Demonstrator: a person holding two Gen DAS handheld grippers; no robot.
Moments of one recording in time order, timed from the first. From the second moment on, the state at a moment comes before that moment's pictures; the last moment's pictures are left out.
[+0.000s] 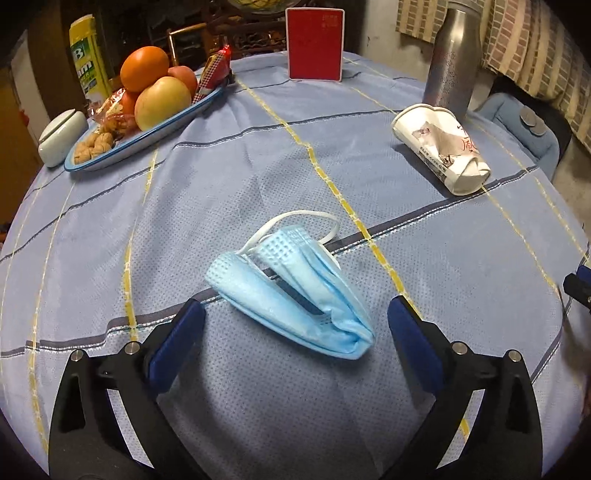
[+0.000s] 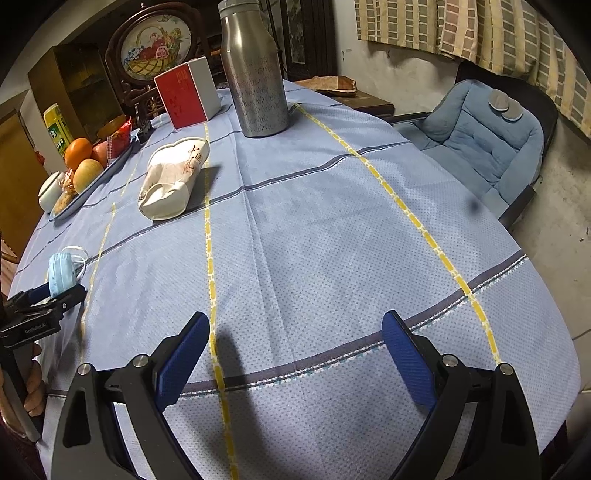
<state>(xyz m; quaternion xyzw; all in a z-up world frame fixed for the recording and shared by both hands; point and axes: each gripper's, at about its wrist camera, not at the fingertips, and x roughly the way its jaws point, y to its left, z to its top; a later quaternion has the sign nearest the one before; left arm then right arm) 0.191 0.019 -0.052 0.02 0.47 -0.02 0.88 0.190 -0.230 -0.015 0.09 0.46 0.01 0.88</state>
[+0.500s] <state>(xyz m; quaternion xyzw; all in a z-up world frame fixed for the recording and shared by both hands) 0.190 0.018 -0.052 0.02 0.47 -0.01 0.88 0.203 -0.202 -0.012 0.06 0.48 0.05 0.88</state>
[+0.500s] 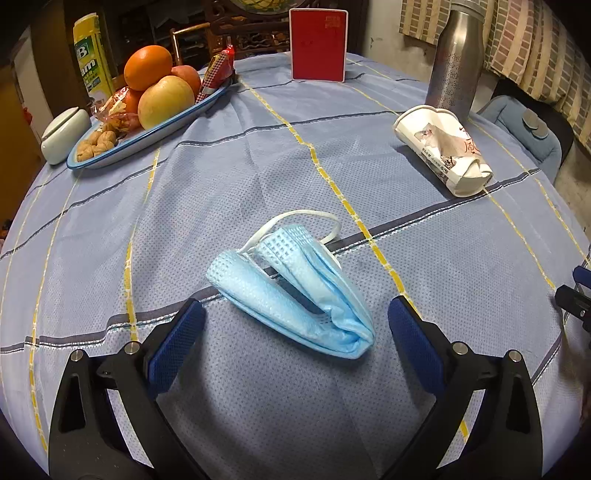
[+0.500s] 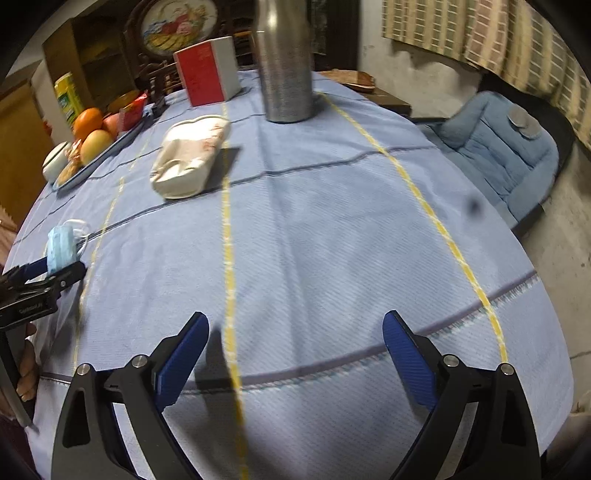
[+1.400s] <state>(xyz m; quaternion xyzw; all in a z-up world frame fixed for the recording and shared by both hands) 0.190 0.017 -0.051 0.02 0.47 0.00 0.88 0.331 -0.131 -0.010 0.11 0.44 0.12 0.88</state>
